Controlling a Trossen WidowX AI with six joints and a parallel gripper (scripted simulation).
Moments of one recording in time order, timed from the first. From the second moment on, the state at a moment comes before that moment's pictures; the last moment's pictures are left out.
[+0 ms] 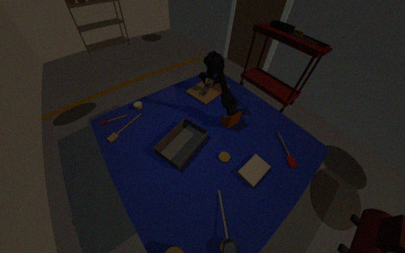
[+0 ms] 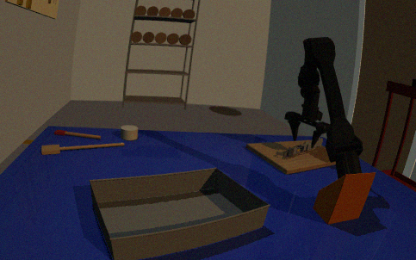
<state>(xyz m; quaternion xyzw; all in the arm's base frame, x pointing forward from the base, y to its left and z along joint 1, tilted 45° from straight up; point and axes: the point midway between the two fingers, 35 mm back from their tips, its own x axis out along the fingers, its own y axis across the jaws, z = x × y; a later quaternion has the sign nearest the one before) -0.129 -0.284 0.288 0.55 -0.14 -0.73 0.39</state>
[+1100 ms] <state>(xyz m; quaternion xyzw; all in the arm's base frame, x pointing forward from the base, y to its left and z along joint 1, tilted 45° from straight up) 0.025 -0.182 0.349 0.56 -0.14 -0.72 0.39</state>
